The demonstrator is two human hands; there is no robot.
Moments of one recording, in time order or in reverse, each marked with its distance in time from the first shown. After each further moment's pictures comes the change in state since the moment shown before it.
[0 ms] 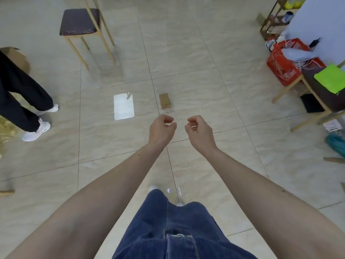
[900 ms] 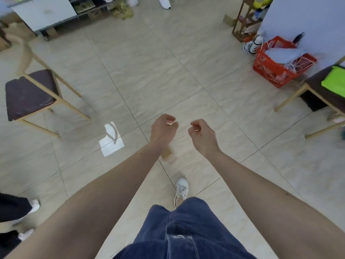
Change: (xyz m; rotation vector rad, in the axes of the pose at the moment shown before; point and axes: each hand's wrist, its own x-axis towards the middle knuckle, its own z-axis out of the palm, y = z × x) left_hand 0.496 0.172 0.014 0.175 -0.286 0.100; right_hand 0.454 -0.123 0.040 0.131 0.231 0.223
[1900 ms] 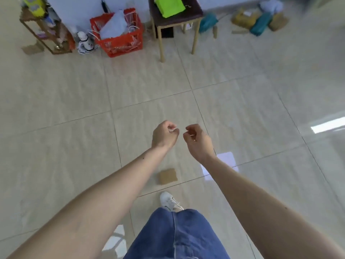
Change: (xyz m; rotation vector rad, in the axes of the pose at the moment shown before) left_hand 0.218 0.055 0.038 0.600 -1.045 0.585; right_hand 0.111 -0.066 0.119 0.362 0.987 0.666
